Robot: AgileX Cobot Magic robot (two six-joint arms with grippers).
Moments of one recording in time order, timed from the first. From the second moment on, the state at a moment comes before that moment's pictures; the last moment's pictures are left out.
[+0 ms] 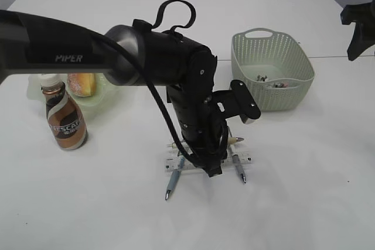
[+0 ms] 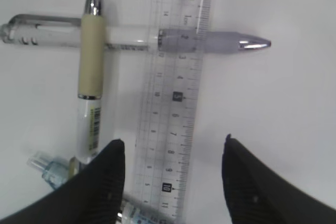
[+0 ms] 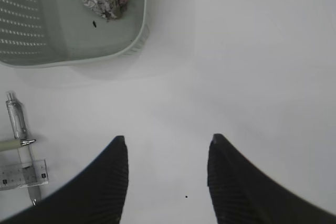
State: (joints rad) left arm -0.80 2.27 -1.68 -0.03 0.81 0.53; right arm -0.07 1.73 -1.52 0.06 1.07 0.04
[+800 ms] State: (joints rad) left arm -0.79 2.27 -1.68 -0.06 0.79 0.53; right arm -0.07 1.73 -1.52 0.06 1.06 0.04
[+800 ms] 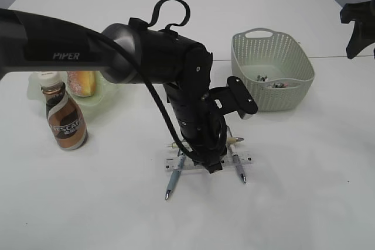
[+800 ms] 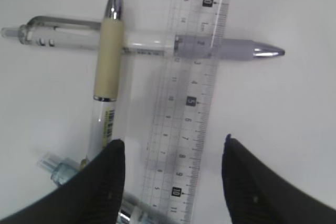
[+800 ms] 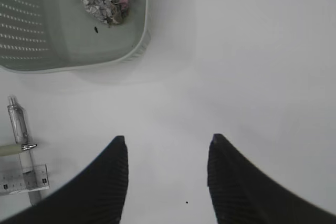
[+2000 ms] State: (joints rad) left arm -0.79 2.32 -1.68 -0.08 0.77 0.55; right arm -0.07 1.73 -1.52 0.06 1.05 0.03
